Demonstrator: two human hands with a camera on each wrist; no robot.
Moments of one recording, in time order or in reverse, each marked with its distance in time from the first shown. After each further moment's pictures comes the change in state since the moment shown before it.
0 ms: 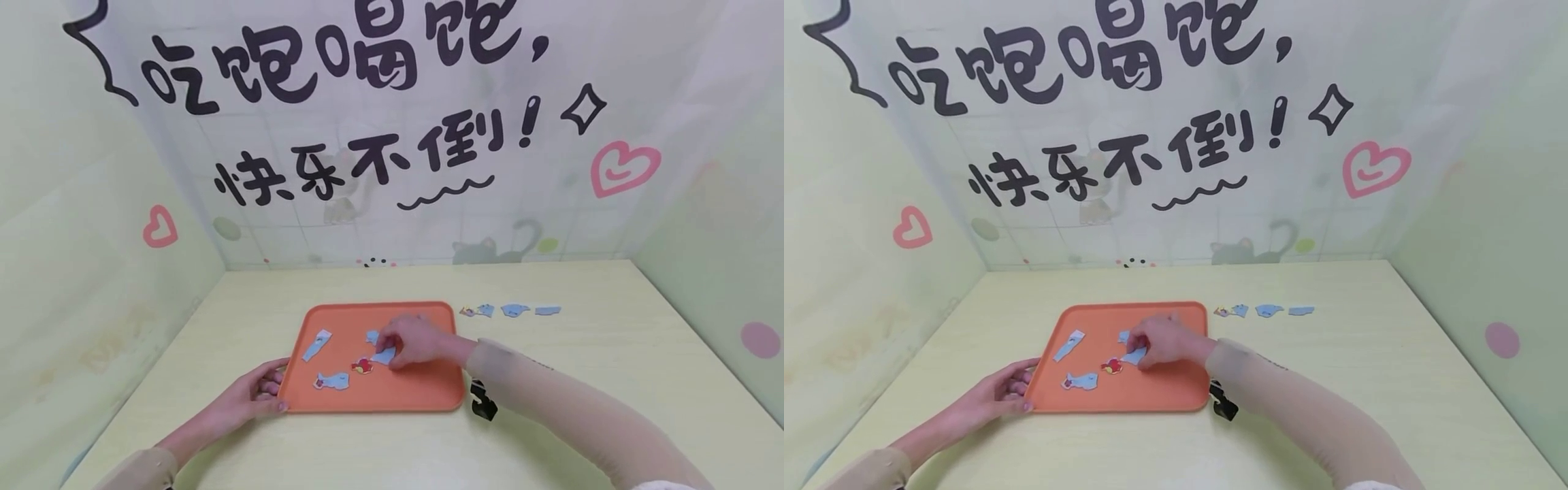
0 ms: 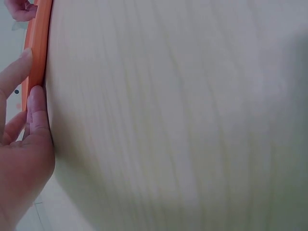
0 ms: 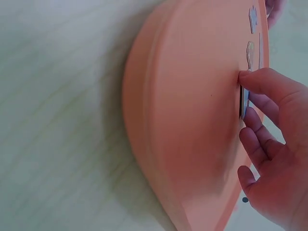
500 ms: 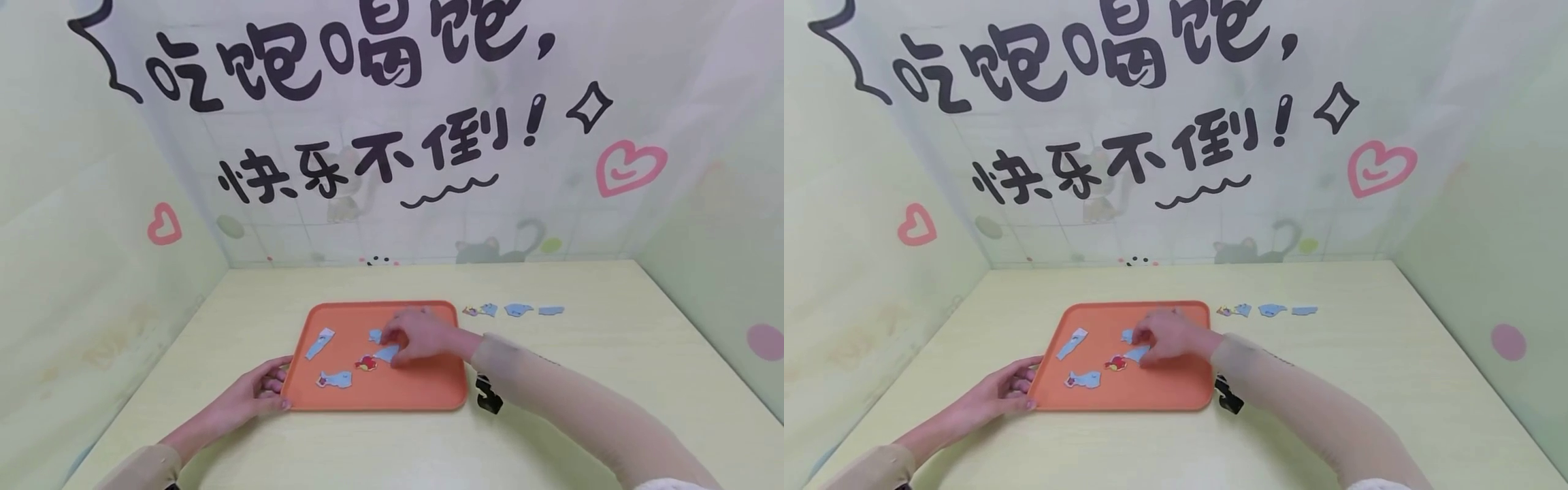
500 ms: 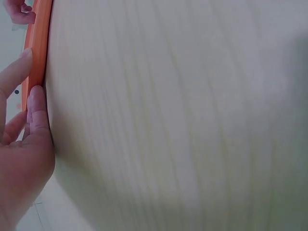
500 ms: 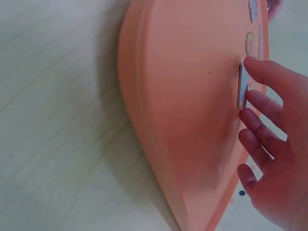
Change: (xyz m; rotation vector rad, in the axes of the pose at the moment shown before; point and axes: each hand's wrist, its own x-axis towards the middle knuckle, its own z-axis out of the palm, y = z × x) left_hand 0.000 -0.002 -0.001 0.004 -0.005 0.013; right_hand -0.002 0.002 -0.010 -0.045 -0.004 -0.002
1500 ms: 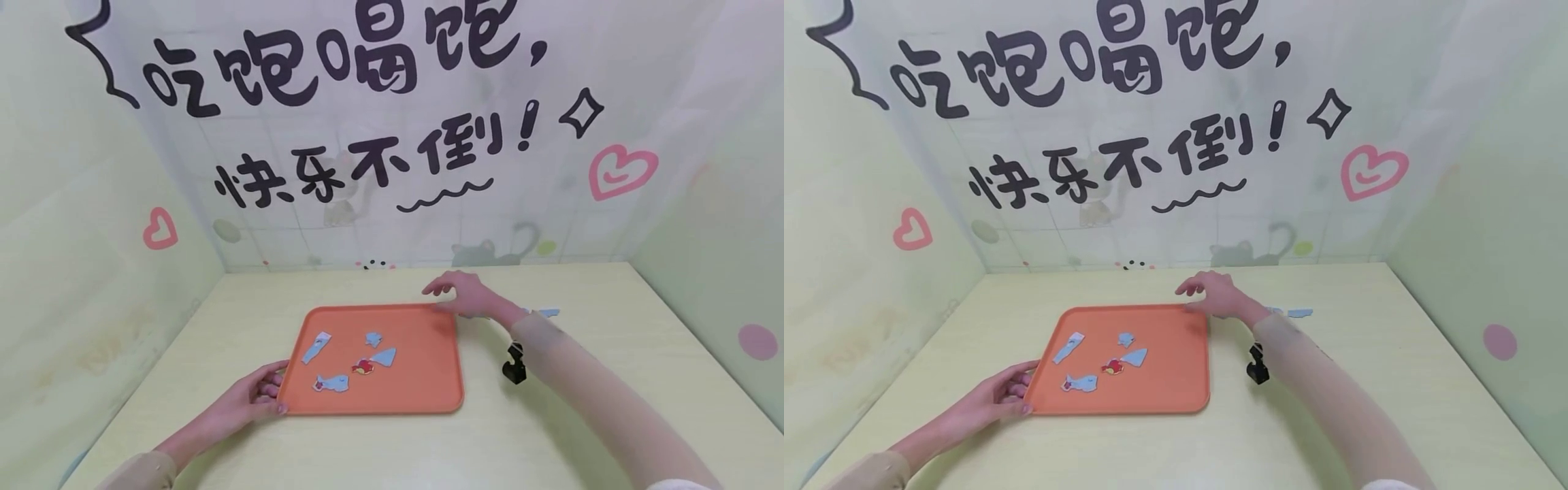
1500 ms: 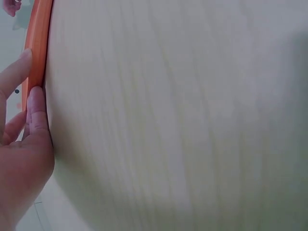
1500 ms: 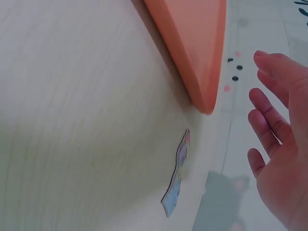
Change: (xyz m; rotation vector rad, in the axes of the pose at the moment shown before) left_hand -0.001 0.000 0.002 0.003 0.009 0.000; right_hand -0.027 0.087 -0.052 0.134 0.229 0.081
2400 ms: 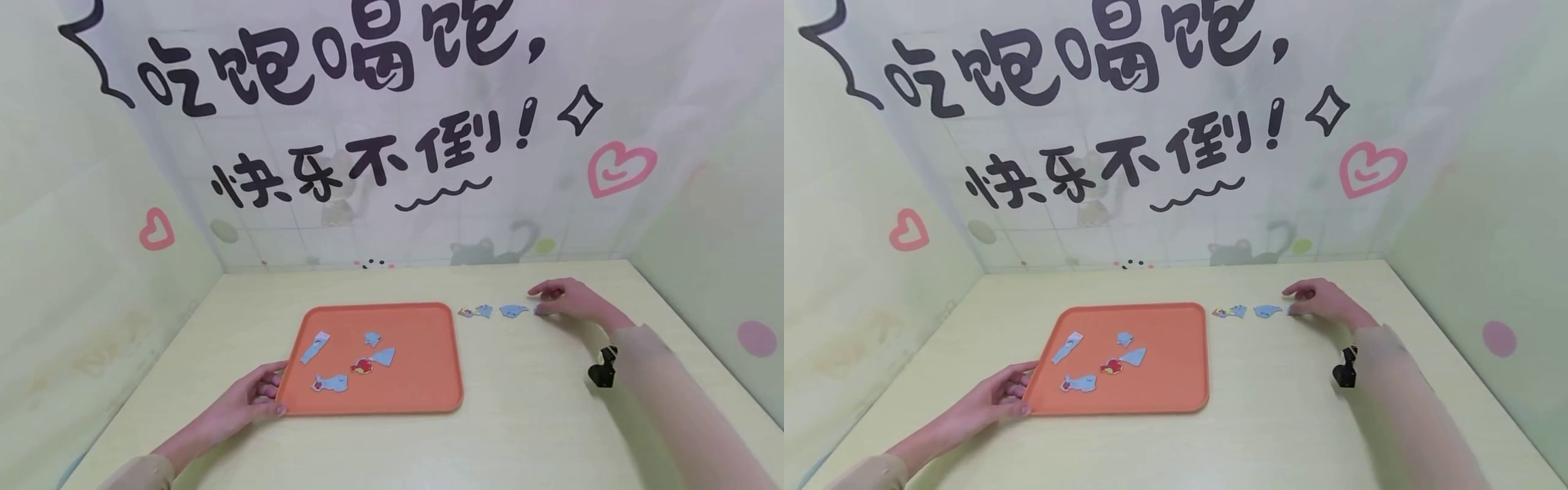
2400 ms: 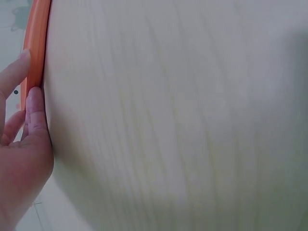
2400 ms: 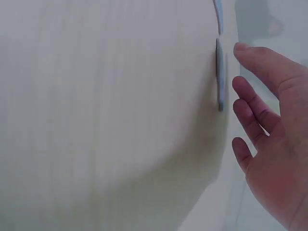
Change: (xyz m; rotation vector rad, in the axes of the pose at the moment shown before) left_hand -0.002 -0.002 0.001 0.008 0.011 -0.004; right_hand -0.122 0.120 -0.066 0.070 0.049 0.298
